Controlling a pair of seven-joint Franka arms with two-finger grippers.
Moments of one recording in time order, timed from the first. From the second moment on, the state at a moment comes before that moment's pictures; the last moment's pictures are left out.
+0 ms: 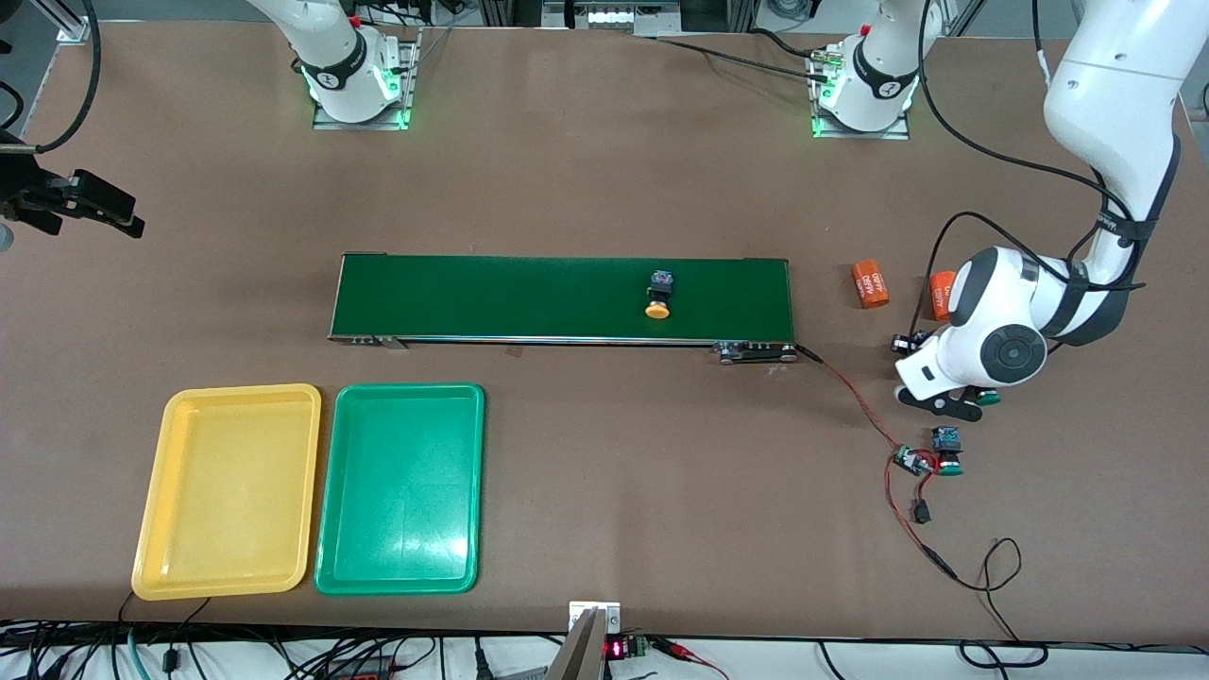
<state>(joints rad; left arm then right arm) 0.29 0.57 -0.39 -1.83 0.33 1.99 -0.01 0.07 0.00 -0.12 -1.61 -0.01 1.58 -0.02</state>
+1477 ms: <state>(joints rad) 0.18 0.62 -0.69 -1.80 0.16 1.92 -0.52 0.07 0.00 -0.12 -1.61 -0.01 1.59 -0.02</state>
